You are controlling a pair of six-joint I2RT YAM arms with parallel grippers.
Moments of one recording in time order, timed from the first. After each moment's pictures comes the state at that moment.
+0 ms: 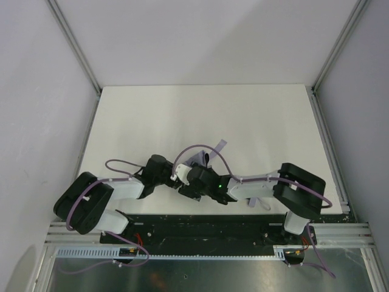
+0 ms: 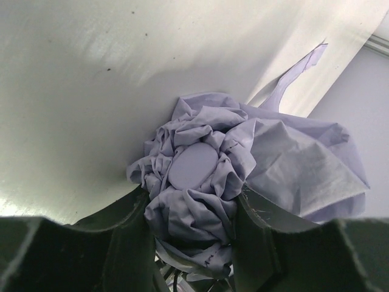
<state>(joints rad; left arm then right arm) -0.56 1.41 0.34 0.30 0.14 -1.59 1.17 1.68 0.88 0.06 0.26 -0.18</state>
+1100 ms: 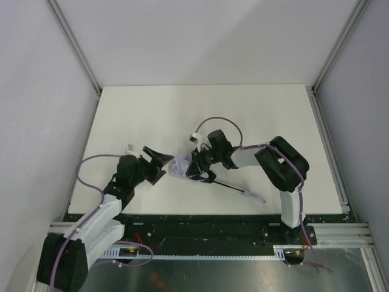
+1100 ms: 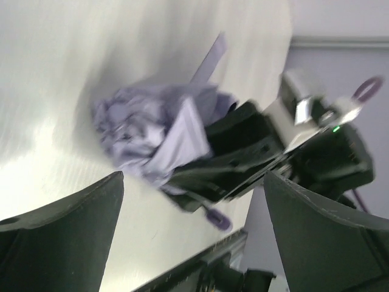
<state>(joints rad) -0.28 0.82 0.29 0.09 0.20 -1.21 0.74 1.98 1.01 0.28 -0.66 0.19</state>
